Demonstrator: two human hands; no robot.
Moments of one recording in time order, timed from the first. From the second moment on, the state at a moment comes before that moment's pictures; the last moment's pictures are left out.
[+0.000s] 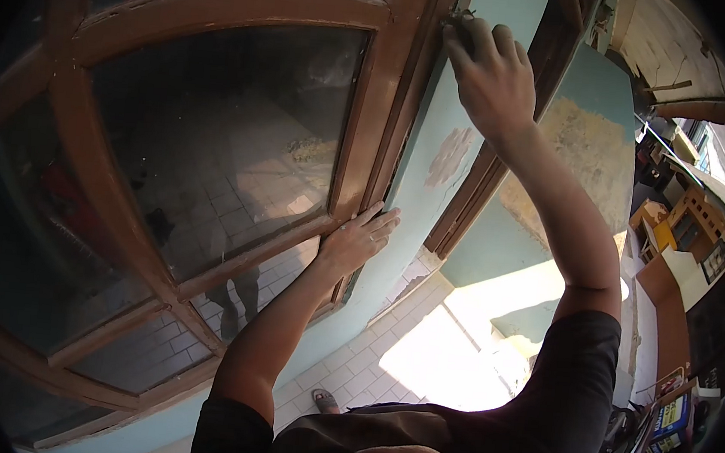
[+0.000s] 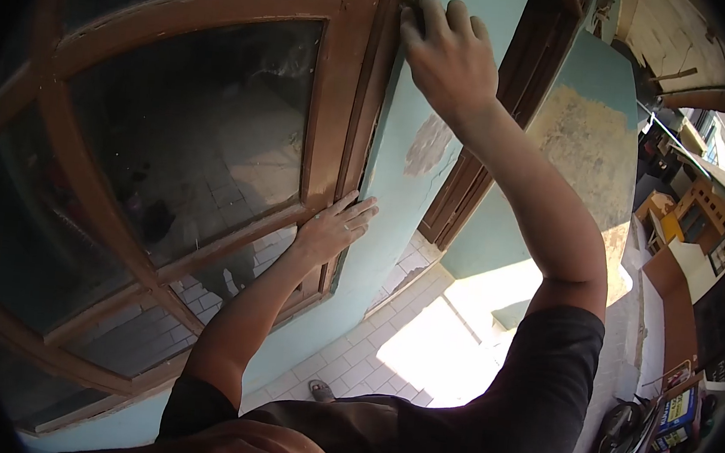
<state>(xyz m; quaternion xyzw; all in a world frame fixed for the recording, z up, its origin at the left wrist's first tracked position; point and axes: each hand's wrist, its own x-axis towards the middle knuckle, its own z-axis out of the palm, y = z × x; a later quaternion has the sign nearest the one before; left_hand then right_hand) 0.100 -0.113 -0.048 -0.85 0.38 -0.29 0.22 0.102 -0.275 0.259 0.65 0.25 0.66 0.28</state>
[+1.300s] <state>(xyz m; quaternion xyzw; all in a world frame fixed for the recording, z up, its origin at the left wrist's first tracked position) 0.112 -0.117 -0.074 -0.83 0.36 -0.34 0.25 0.128 -0.308 0.162 0.62 0.40 0.65 -0.19</state>
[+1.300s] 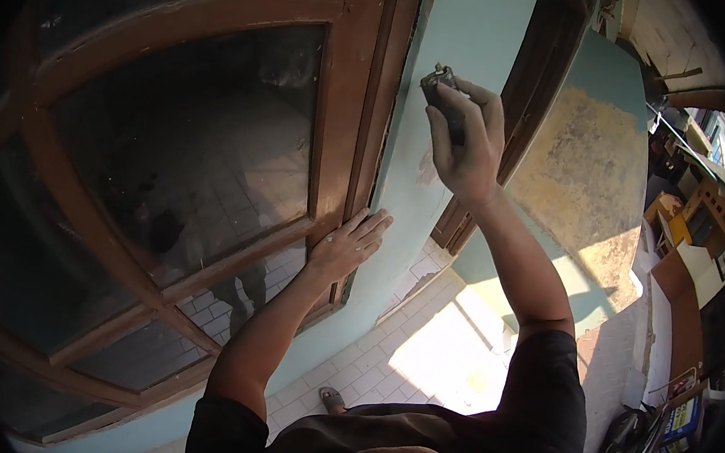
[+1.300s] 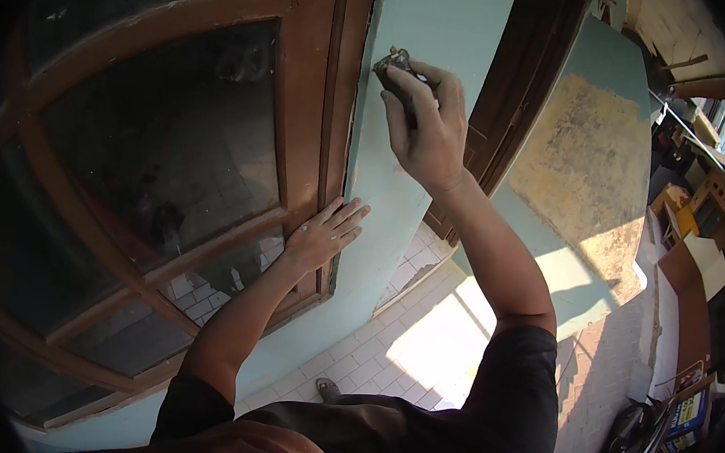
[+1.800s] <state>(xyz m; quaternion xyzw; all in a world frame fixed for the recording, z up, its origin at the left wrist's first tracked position) 0.106 -0.122 -0.070 -0.85 0.33 -0.33 0.26 0.161 -0.280 0.164 0.57 0.39 0.72 -0.12</state>
